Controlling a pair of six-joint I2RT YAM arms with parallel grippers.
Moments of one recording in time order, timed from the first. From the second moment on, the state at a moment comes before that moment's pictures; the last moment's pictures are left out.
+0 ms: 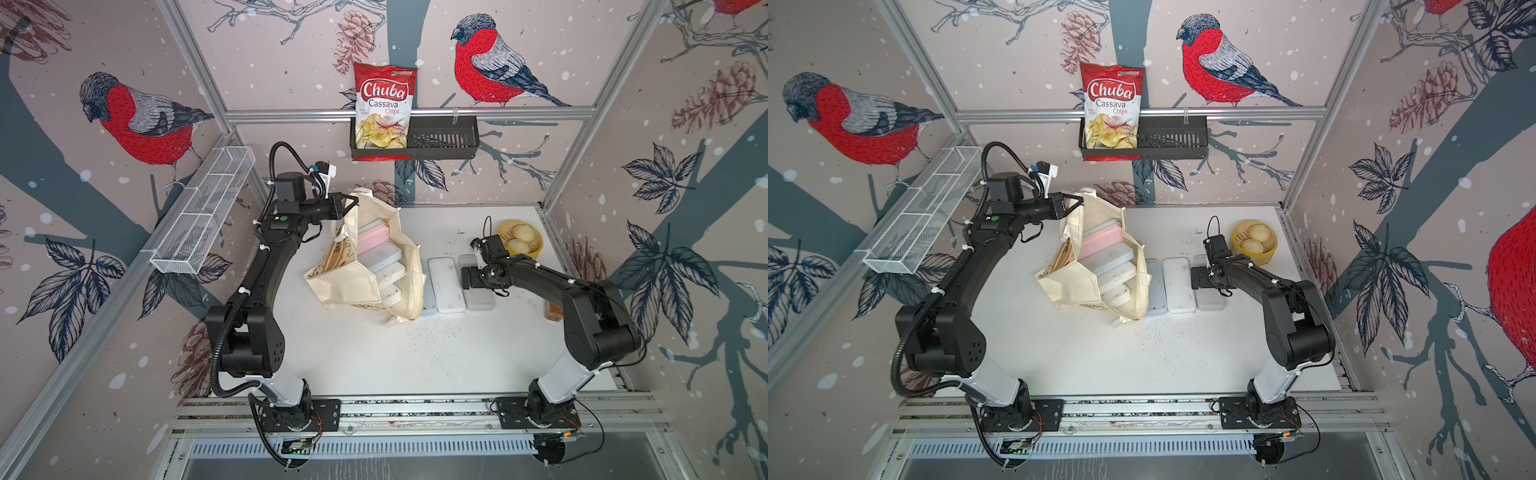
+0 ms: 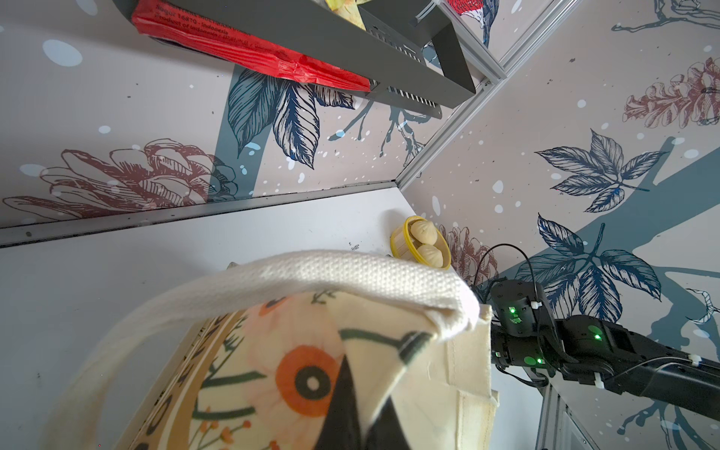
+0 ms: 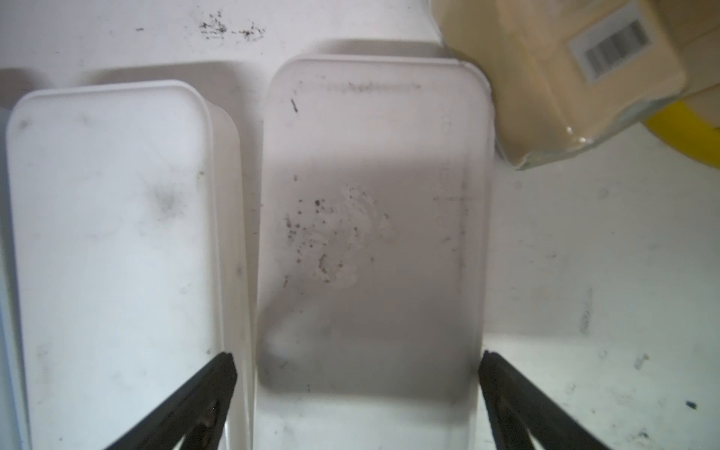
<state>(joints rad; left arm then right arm) -0.04 1.63 1.53 -0.30 0.83 -0.28 0.33 1.69 1.02 -0.46 0.01 0.19</state>
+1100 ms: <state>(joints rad) -0.04 1.63 1.53 -0.30 0.83 -0.28 0.24 1.68 1.00 -0.40 -0.08 0.24</state>
